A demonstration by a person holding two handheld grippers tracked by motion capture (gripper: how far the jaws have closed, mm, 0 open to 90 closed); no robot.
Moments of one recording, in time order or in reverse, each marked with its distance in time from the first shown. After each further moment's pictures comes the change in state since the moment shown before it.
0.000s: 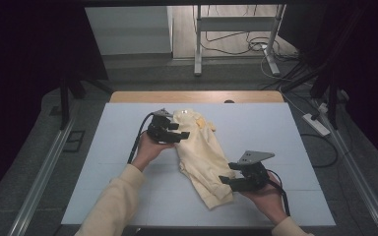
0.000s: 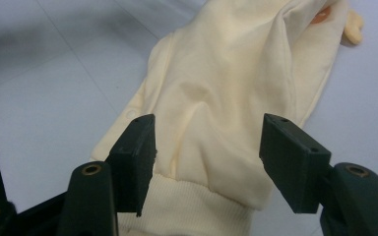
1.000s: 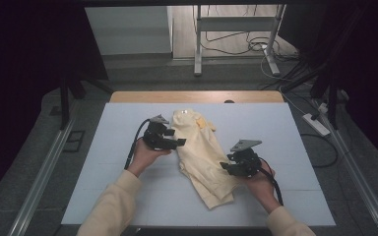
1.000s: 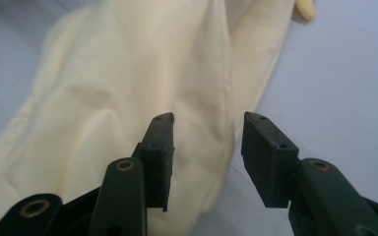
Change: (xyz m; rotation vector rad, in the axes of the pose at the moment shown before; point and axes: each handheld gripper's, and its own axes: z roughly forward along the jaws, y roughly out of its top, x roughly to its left) left arm -0.003 -0.019 -0.006 0.025 -0.001 -0.004; right arm -0.035 0.009 0.039 0.113 -0.139 0.017
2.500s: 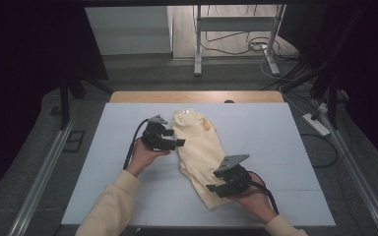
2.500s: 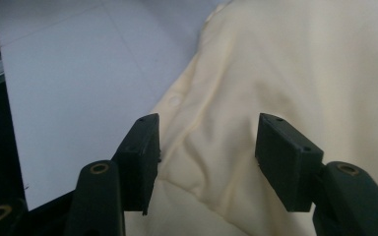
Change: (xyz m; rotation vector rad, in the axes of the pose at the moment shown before) left arm -0.001 -0.001 -0.006 -0.010 -0.014 -0.005; right arm 0.058 -0.003 -0.008 0.024 0.234 -0.140
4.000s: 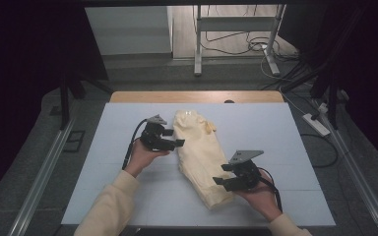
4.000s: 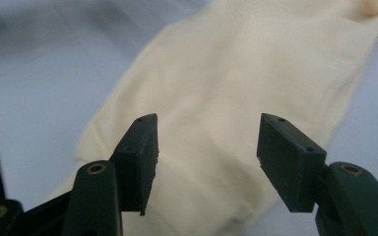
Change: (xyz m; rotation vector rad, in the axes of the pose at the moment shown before) left arm -0.002 0.000 -0.006 -0.007 -0.008 0.015; right arm -0.019 -0.007 -0.022 -0.089 -0.058 0.090
